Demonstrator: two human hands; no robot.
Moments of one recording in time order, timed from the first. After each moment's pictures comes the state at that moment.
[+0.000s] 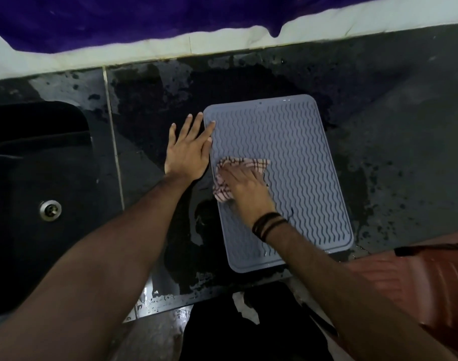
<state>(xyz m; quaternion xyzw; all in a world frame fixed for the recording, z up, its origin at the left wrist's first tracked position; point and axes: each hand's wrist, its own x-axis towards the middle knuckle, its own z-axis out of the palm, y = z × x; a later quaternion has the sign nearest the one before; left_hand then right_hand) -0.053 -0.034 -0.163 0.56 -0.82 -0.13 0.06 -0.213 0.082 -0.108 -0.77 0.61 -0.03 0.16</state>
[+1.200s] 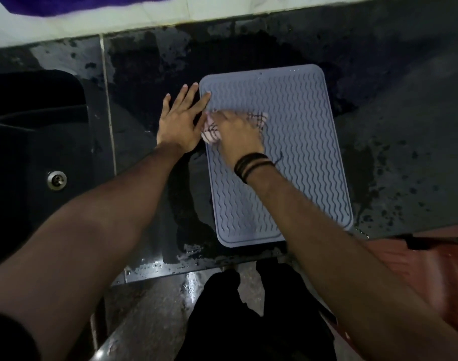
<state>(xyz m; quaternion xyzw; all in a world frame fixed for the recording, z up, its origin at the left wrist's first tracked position) -0.053 -0.031 -0.161 0.57 -0.81 -0.13 0.06 -0.211 0.033 -0.080 -0.75 0.65 -0.02 0.16</state>
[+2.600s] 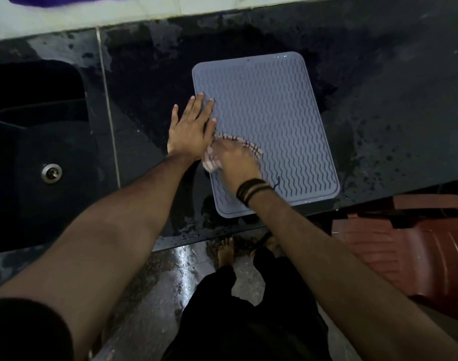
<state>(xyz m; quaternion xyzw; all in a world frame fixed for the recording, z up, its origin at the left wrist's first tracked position) -0.075 0.038 -0.170 0.57 -0.81 -0.12 0.06 -0.206 0.140 -0.092 -0.74 0.64 -0.01 0.19</state>
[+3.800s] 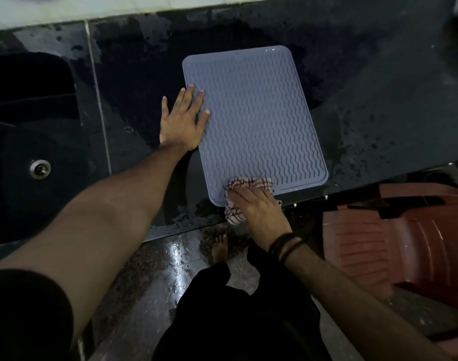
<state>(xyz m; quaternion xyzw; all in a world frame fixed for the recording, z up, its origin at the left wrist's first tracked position) -0.078 0.044 -0.161 0.57 -0.80 -0.14 0.05 -0.249 0.276 -0.084 -0.77 0.61 0.05 0.16</state>
